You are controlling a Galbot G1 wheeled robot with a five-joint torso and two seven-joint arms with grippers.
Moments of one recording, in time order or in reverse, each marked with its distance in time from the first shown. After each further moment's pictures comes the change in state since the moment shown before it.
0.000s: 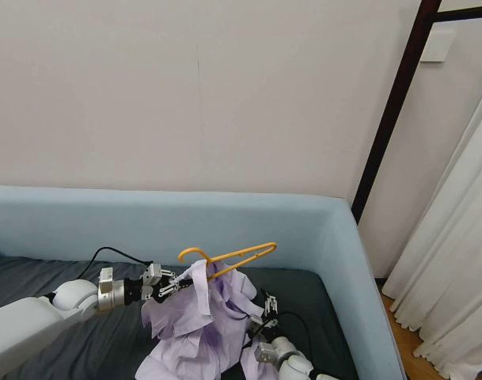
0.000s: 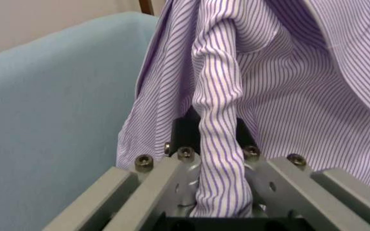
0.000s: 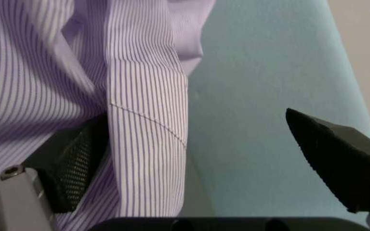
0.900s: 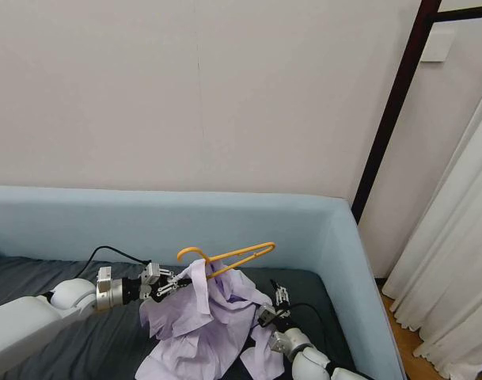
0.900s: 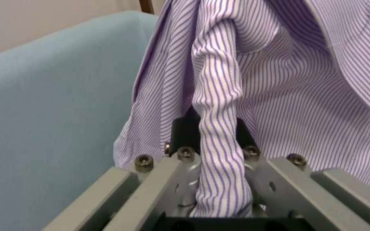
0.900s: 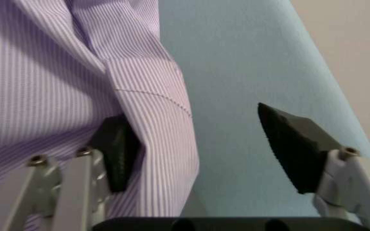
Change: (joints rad) left arm 0.004 0.008 -0.005 0.000 0.006 -0.004 0.004; right arm -0.001 -0.090 0.032 0.085 0.105 0.123 -0.006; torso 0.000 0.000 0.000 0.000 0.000
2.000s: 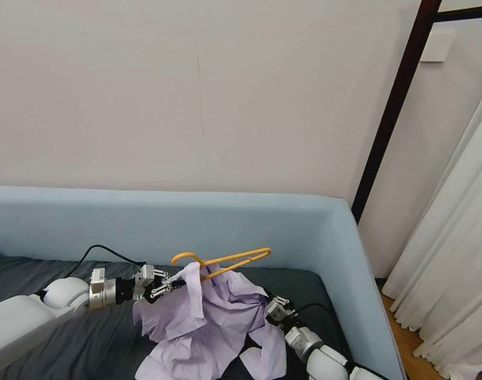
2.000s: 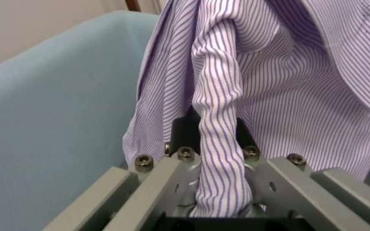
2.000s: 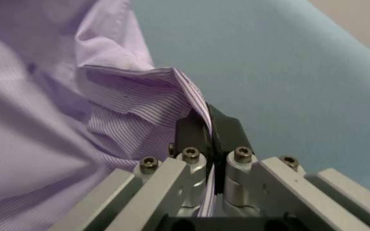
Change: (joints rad) left arm 0.016 0.022 -0.031 0.010 0.096 -0.065 0.045; right arm -0.023 -0.058 0.095 0.059 0.289 0.152 -0.121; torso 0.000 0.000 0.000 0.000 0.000
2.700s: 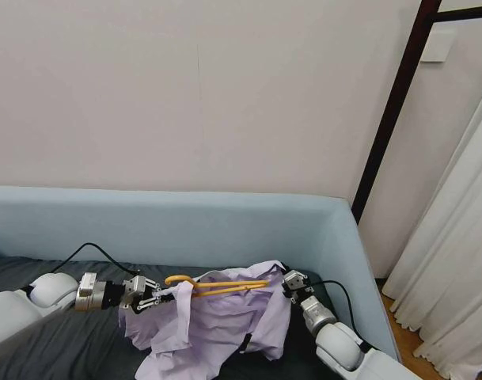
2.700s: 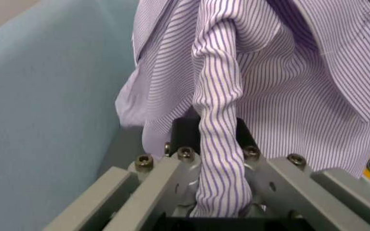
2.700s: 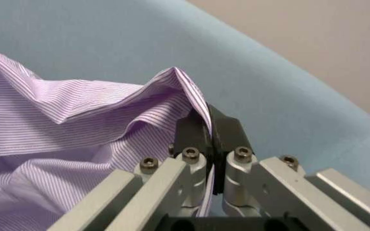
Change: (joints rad) left arm -0.018 0.041 -0.020 0.022 0.117 0.009 0.090; right arm -0.035 -0.060 0.160 0.175 0.126 -0.065 0.025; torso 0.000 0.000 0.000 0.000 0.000
